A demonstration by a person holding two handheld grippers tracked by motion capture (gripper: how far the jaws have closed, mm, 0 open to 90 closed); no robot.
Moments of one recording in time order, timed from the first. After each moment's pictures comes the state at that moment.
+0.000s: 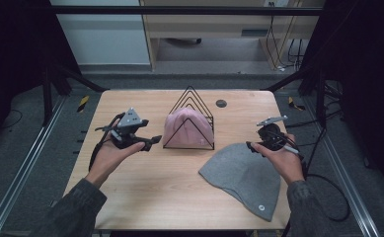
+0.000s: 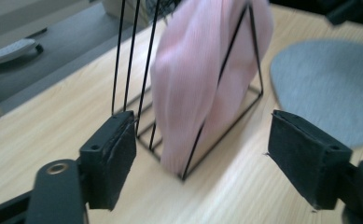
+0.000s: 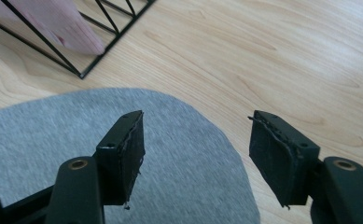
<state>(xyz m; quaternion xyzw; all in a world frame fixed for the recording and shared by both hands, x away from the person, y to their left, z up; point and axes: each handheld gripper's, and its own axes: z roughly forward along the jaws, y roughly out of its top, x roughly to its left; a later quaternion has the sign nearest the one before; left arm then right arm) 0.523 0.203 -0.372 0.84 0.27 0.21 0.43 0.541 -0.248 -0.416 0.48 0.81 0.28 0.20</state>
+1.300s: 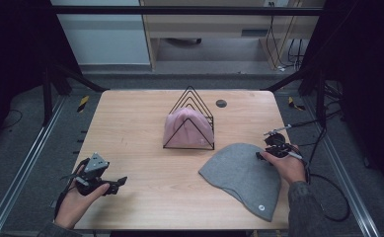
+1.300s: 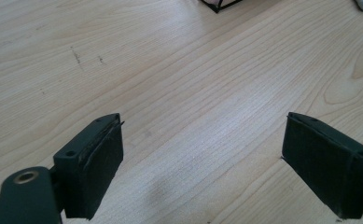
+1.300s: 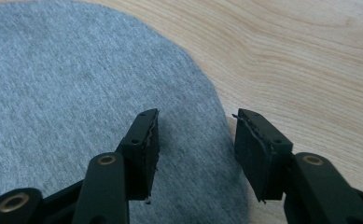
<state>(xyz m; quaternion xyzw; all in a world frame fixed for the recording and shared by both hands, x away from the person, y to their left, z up) 0.441 0.294 -0.450 0.83 0.40 0.19 0.35 0.554 -0.286 -0.477 0.53 0.80 0.23 0.14</state>
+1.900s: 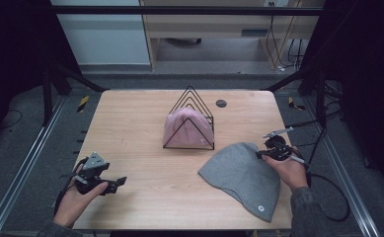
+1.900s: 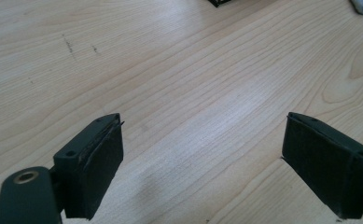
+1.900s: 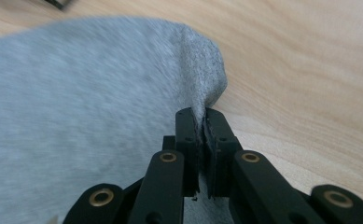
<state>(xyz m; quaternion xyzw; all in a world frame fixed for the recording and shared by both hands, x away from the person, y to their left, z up) 0.447 0.297 -0.455 0.83 0.40 0.17 0.35 0.531 -0.278 -0.457 0.49 0.81 0.29 0.13</state>
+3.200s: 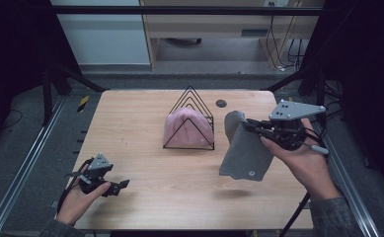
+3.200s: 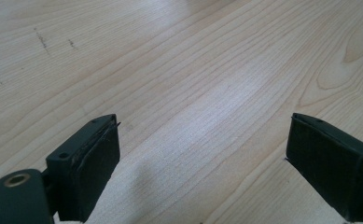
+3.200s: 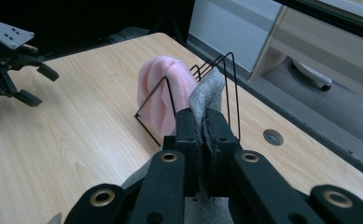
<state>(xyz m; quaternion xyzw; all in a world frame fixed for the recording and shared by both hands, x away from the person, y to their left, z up) 0.451 0.292 -0.462 0.85 0.38 0.15 0.34 0.448 -0.214 -0.263 0.27 0.81 0.46 0.24</state>
